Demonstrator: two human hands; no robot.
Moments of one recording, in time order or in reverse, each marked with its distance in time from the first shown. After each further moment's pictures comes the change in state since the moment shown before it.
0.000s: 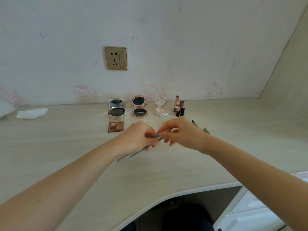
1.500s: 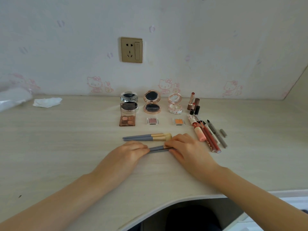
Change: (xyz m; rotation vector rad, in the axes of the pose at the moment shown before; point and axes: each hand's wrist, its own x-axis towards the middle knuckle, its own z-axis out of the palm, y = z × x) left_hand -0.068 -0.064 0.029 0.456 0.334 0.332; right_hand -0.013 0.042 0.049 -0.616 0.115 -0.325
